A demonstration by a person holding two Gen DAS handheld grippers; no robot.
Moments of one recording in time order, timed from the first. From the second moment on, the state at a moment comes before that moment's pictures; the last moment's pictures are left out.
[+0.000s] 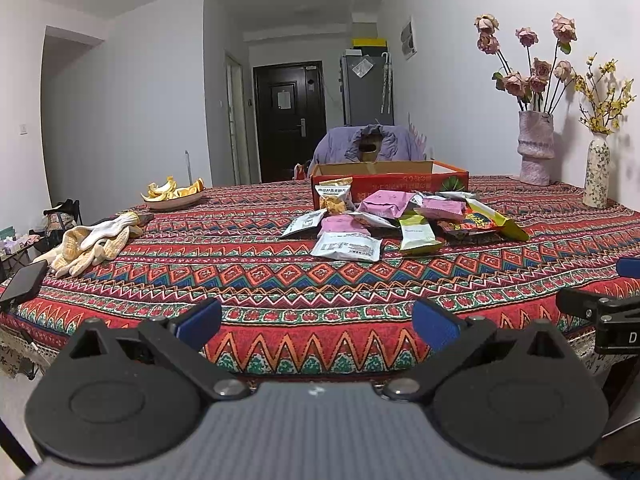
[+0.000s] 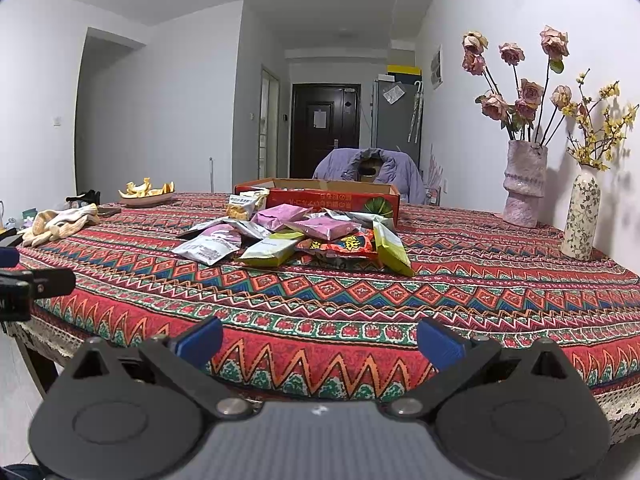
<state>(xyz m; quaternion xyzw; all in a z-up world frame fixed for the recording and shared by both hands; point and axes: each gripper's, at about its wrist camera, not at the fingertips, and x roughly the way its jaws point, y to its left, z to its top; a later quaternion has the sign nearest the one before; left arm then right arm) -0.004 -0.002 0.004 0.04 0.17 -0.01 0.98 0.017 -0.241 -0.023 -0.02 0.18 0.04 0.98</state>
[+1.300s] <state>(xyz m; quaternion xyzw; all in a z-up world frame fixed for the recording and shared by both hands) 0.305 -0.045 0.009 0.05 0.28 -0.09 0.95 0.295 -0.276 0.015 0.03 0.26 0.12 0.96</state>
